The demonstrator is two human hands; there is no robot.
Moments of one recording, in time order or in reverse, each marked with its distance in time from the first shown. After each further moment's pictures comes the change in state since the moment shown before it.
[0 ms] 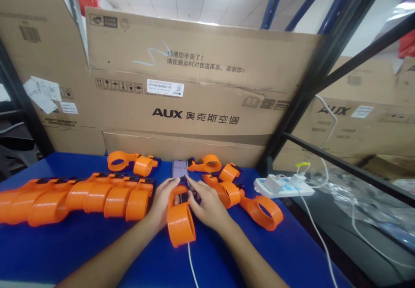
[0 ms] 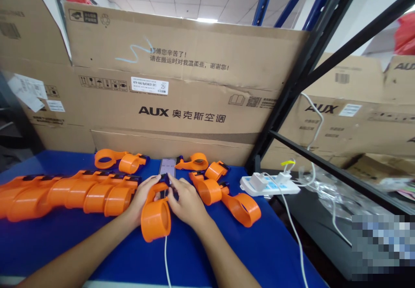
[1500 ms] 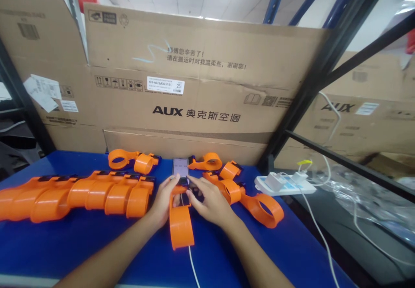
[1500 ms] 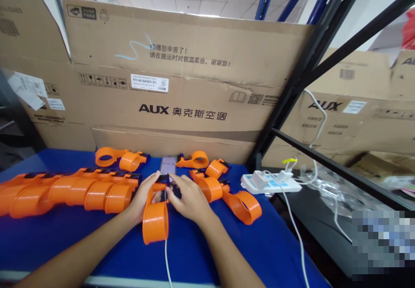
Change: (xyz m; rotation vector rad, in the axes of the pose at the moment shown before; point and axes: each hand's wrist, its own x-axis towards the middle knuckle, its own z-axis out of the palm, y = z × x) left_hand 0.005 -0.006 -0.008 0.076 -0.112 -0.016; right_hand 0.000 0.003 -0.009 -0.054 0.000 -0.100
